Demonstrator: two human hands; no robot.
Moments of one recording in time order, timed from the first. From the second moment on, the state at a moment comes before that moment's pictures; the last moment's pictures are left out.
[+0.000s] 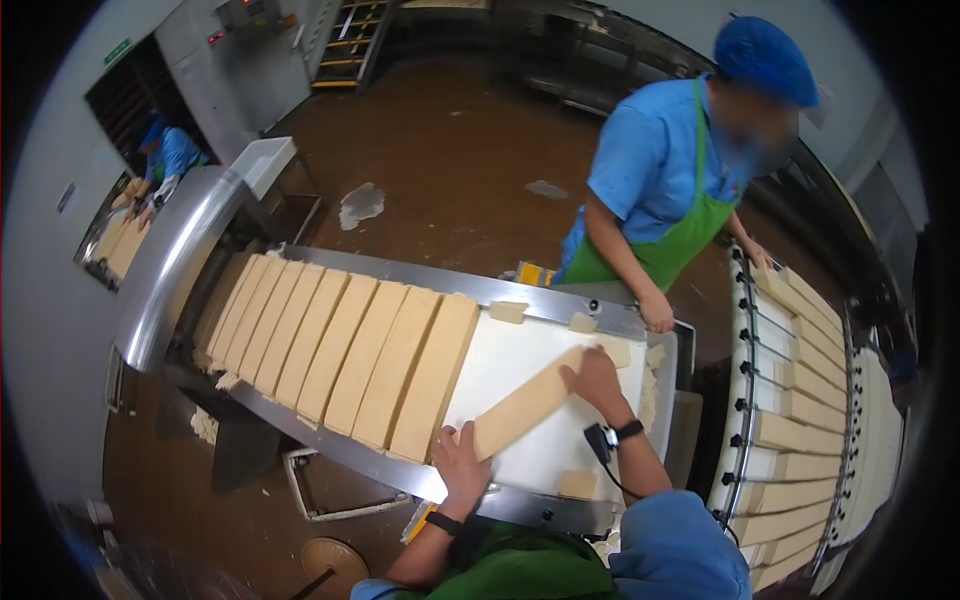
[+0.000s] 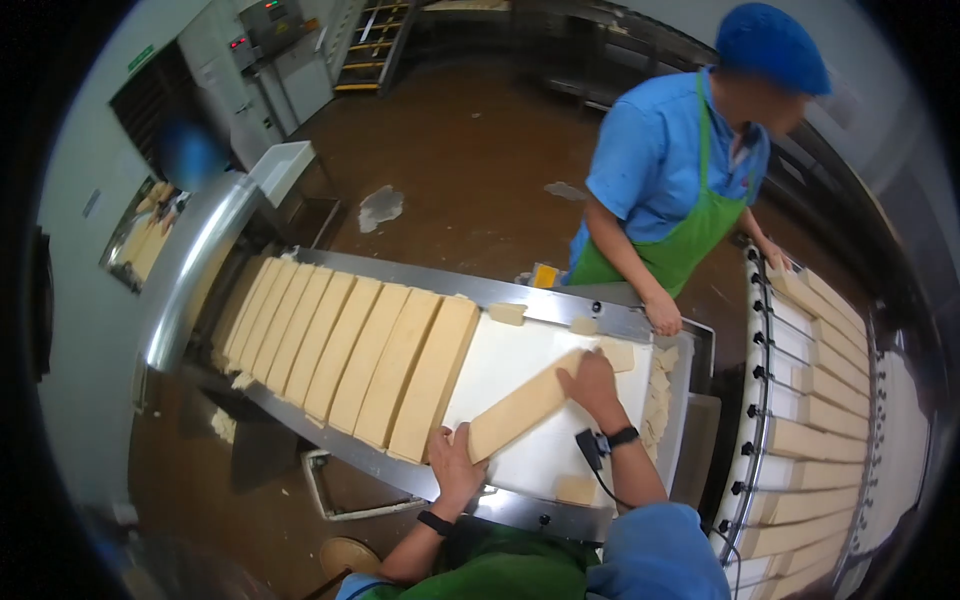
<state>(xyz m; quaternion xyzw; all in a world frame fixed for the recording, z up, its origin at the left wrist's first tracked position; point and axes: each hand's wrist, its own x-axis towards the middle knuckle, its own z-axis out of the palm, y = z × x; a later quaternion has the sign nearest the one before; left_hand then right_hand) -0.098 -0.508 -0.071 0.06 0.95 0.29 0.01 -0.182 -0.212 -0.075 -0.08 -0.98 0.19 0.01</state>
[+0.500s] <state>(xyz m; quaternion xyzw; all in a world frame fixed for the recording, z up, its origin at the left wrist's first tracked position) -0.094 -0.490 -0.060 0.18 0.95 0.24 0.07 -0.023 -0.246 -0.081 -0.33 -0.87 0.28 0.25</state>
